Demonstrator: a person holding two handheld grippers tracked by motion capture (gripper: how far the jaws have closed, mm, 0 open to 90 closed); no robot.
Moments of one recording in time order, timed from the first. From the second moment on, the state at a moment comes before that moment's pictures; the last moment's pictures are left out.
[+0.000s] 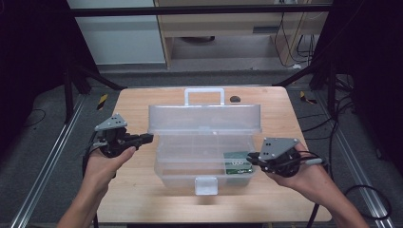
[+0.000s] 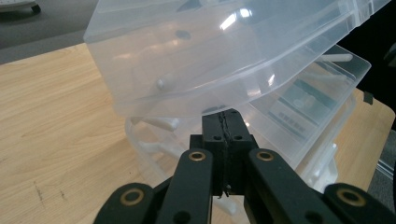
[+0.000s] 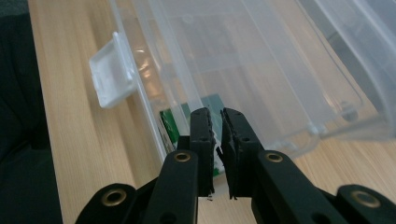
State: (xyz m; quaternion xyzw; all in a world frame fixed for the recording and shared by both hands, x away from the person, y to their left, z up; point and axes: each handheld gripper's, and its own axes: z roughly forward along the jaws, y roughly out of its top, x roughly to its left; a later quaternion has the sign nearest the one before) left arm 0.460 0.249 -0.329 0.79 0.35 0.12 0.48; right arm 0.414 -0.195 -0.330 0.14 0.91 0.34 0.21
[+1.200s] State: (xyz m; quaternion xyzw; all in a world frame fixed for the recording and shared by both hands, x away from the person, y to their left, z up) left arm 0.429 0.247 -0.364 0.82 0.32 0.14 0.46; right arm 0.430 -0.251 -0.390 0.26 0.88 0.31 0.25
